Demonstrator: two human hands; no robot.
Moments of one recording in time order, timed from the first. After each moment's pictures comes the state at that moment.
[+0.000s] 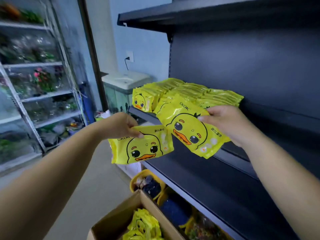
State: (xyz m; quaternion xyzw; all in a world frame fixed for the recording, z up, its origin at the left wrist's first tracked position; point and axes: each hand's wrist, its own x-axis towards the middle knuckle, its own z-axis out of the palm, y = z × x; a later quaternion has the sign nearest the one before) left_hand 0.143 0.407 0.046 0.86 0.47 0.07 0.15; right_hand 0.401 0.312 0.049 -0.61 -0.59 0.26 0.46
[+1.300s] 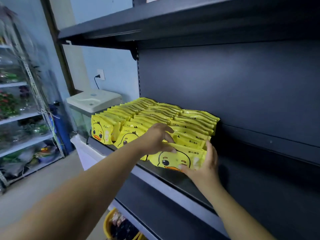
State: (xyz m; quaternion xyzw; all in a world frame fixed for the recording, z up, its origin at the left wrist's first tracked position) left_hand 0.379 0.513 0.026 0.94 0.26 0.17 0.12; right_hand 0.506 0.401 -0.053 -0.69 -0.46 0.09 0.55
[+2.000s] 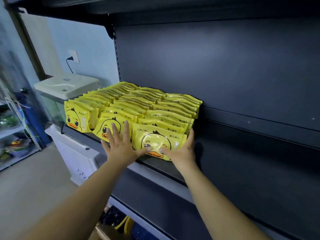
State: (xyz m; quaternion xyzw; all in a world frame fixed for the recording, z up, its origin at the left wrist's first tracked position) left_hand 0.367 0.518 -0.068 0.78 0.59 0.17 0.10; right_hand 0.509 0.423 -0.067 -0.72 -0.37 0.22 0.55
